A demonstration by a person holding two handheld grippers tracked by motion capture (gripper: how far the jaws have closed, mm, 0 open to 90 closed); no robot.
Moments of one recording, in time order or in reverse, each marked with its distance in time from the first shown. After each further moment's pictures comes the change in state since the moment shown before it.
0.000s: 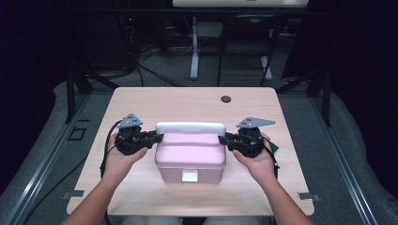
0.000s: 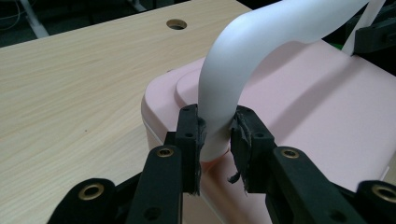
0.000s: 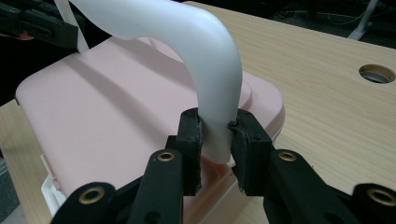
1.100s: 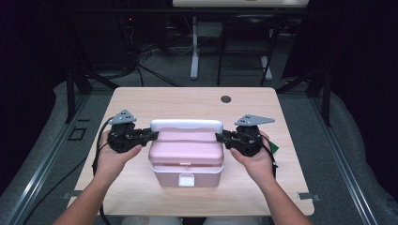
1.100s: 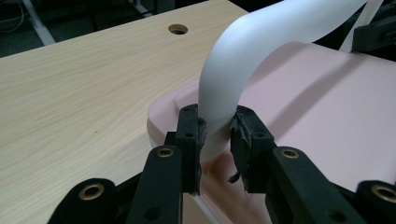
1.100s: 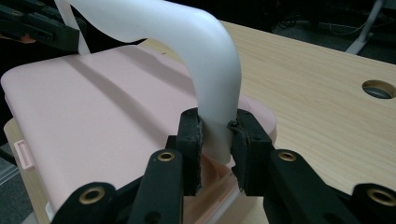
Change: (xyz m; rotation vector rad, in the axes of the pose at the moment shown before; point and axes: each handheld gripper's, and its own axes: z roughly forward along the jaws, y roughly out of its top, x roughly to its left) left arm 0.001 0.014 -0.020 0.006 -0.001 0.004; right arm 0.012 0.014 -0.007 -0.031 0.010 -0.003
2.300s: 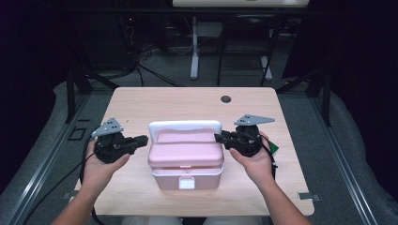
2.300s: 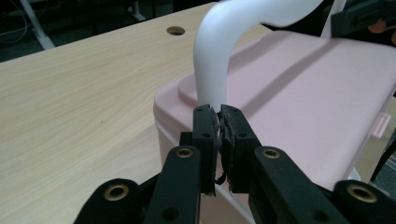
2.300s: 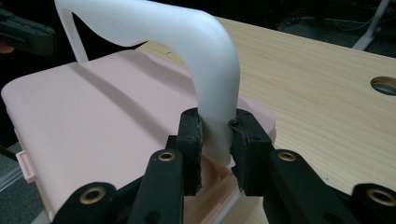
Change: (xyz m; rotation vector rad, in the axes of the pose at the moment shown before) left arm -0.003 -0.027 -0.034 -0.030 -0.004 0.027; right arm 0.003 0.001 -0.001 0.005 0.017 0.018
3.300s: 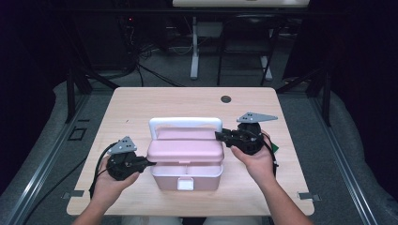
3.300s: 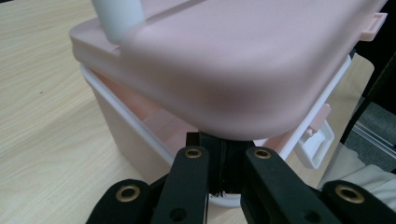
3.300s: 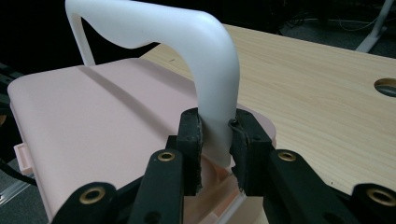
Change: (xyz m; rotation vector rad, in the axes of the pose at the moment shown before) left arm -0.027 -0.032 0.025 0.080 -0.108 0.021; right arm -0.003 0.005 -0.004 -0.016 0.018 0.030
